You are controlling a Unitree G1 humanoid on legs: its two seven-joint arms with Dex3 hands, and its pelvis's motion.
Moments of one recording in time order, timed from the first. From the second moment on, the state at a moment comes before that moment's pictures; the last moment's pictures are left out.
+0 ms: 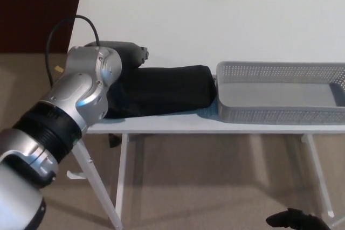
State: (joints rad) left_arm -0.89 0.40 -0.71 0.63 0.67 0.35 -0.52; right_arm -0.03 -0.29 0.18 0.88 -0.27 -0.21 0.03
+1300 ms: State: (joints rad) left_arm -0.74 0.39 -0.59 0.75 0.69 0.10 -0.12; right_arm -0.01 -0.30 0.17 0.79 -0.27 -0.18 0.06
